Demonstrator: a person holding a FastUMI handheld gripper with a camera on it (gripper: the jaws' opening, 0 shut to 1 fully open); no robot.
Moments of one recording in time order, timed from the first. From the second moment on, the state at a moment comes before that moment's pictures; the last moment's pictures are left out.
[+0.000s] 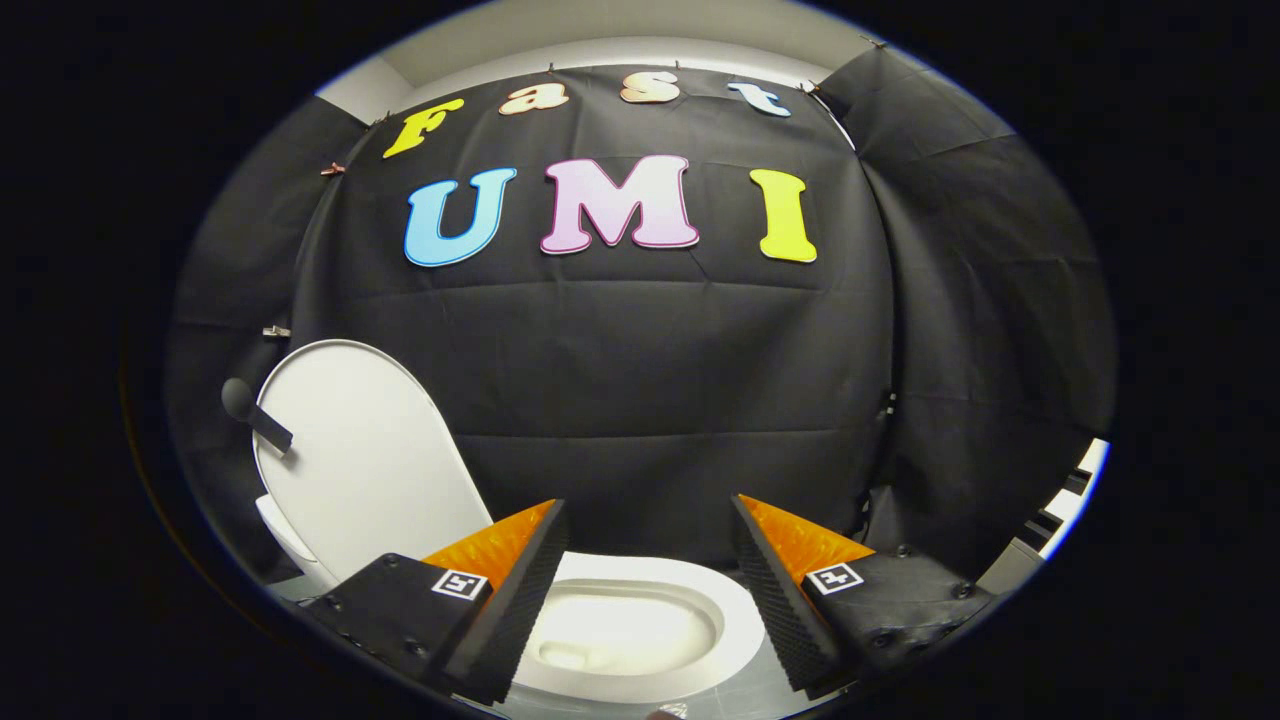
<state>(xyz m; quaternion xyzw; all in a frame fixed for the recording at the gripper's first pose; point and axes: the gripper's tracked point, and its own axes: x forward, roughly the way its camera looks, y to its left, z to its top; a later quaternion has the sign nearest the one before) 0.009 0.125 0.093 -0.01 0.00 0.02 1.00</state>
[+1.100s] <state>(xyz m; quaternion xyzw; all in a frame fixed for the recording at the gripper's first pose) 0.007 0.125 0.092 -0.01 0.00 0.01 1.00</state>
